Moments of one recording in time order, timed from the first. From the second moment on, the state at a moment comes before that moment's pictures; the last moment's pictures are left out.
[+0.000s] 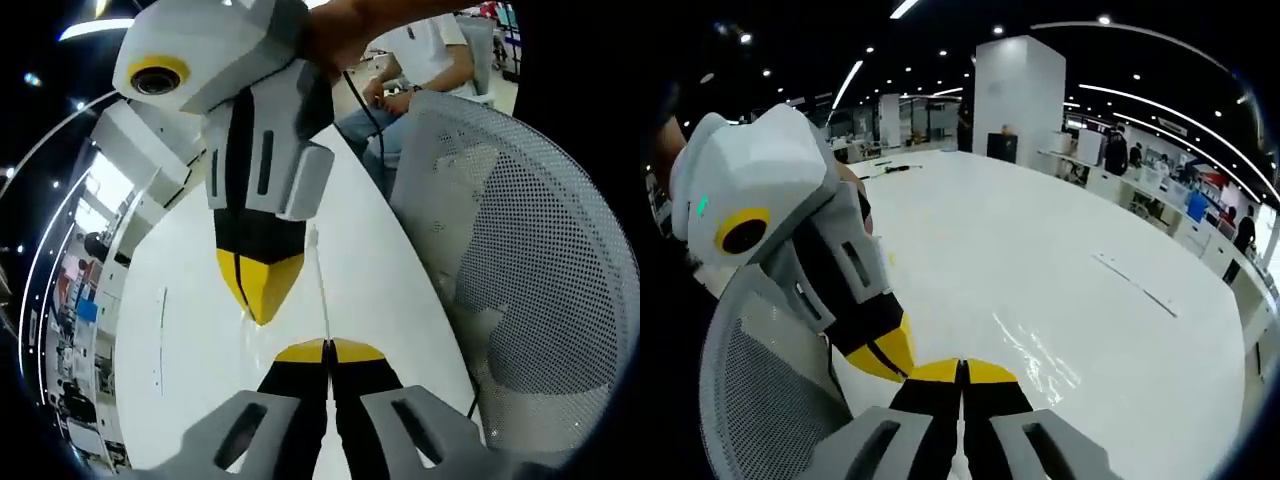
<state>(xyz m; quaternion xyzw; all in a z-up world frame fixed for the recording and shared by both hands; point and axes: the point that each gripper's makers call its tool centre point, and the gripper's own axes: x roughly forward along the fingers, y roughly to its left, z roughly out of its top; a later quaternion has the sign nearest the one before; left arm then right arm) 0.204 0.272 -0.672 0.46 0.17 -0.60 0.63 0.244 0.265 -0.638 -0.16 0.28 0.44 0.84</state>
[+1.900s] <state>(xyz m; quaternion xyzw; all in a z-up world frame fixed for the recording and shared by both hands) 0.205 0.302 -0.578 0.18 0.15 -0.52 0.82 0.278 0.249 -0.617 -0.31 0.19 0.40 0.84</state>
